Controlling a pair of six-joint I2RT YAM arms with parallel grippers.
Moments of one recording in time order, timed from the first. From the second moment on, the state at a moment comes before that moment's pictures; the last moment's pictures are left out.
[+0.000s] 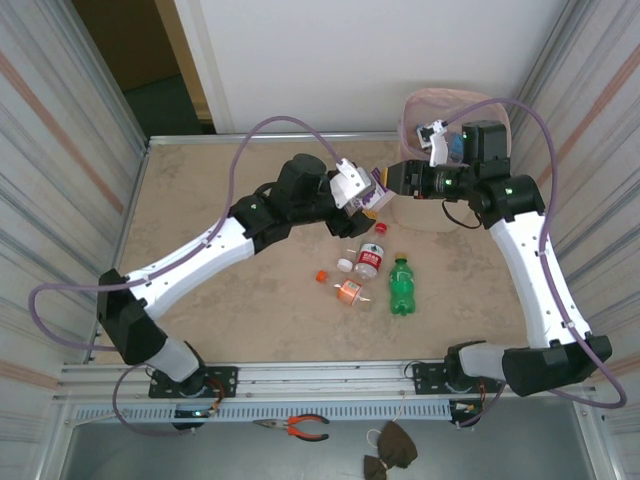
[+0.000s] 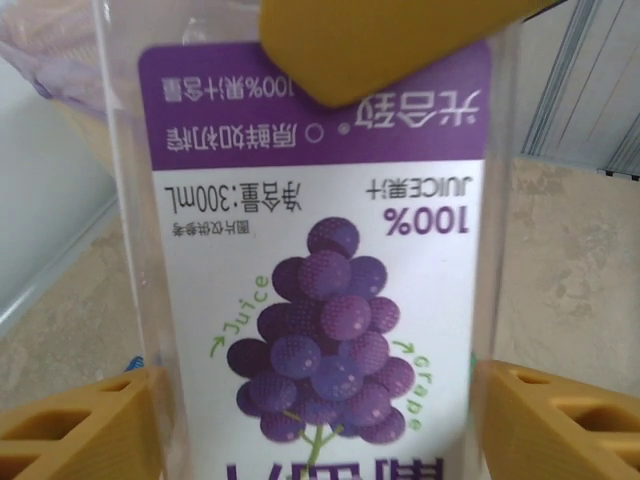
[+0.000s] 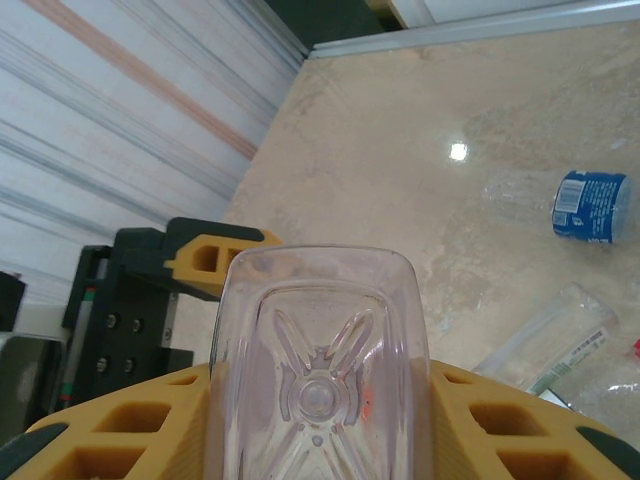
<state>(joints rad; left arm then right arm) -0.86 1.54 1.48 -0.37 0.18 0.23 0.22 1.27 1.53 -0.85 -0.66 0.33</state>
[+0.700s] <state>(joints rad) -0.86 1.33 1.34 -0.33 0.13 0.23 -0.19 1.34 1.65 -0.52 -0.62 0.53</state>
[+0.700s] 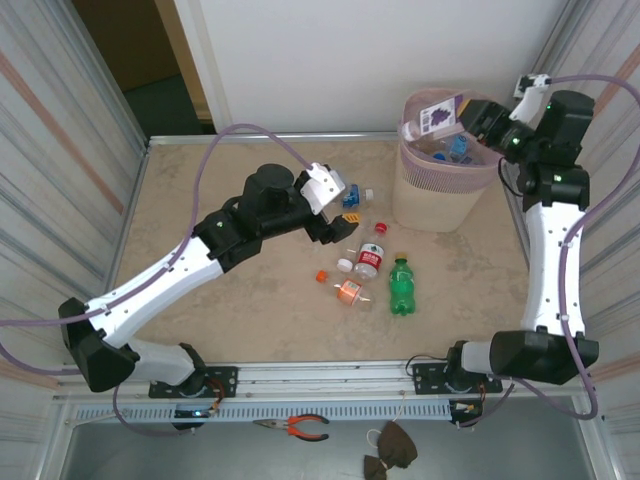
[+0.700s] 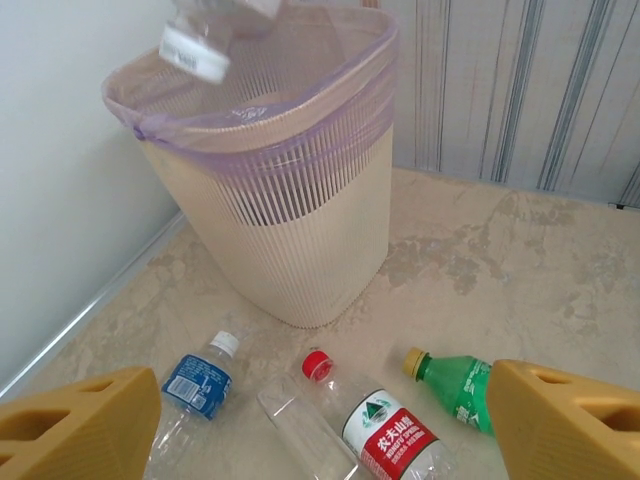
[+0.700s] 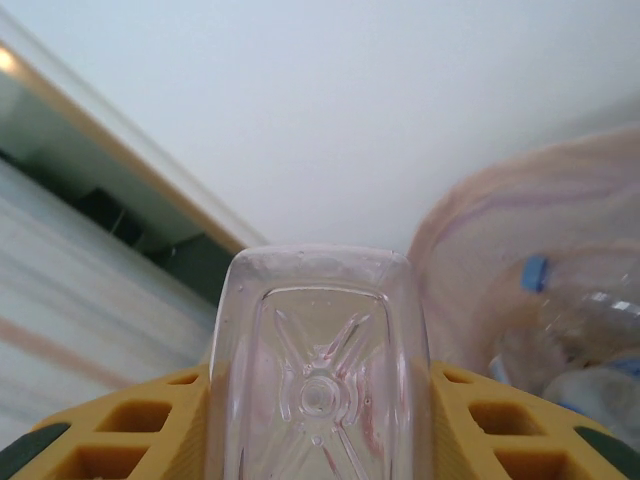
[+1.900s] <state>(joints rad) -0.86 1.29 1.28 -0.33 0.08 0.20 -0.20 1.77 1.75 -0.80 -0.59 0.38</state>
